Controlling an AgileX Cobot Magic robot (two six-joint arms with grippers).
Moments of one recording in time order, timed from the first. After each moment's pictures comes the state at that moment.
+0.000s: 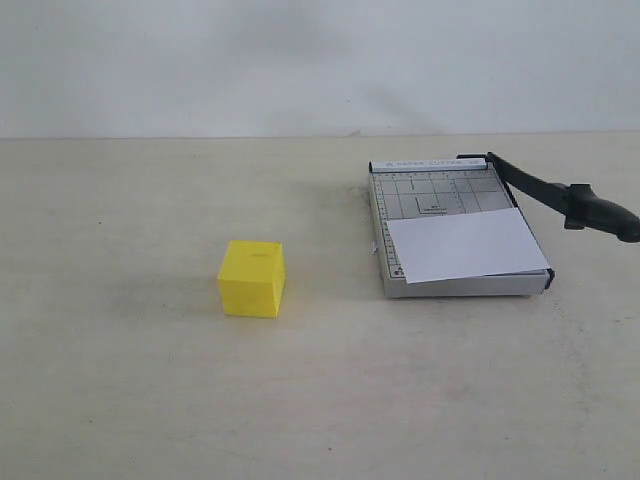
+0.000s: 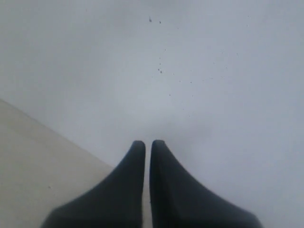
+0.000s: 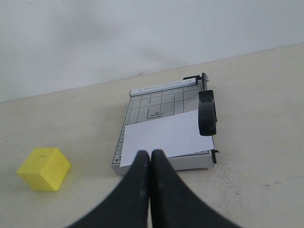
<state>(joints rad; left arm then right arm) -0.05 0.00 0.00 -0.50 -0.08 -0.14 0.07 0.28 -0.28 0.48 0.39 -0.18</state>
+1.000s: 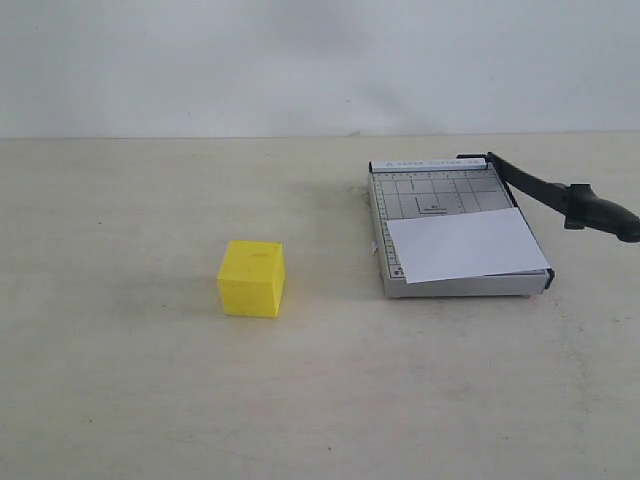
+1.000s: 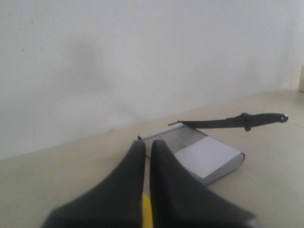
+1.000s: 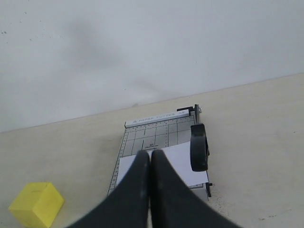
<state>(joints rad) -0.06 0.29 -0.21 -1.59 0.53 1.59 0.07 0.28 -0.28 0.48 0.27 -0.18</state>
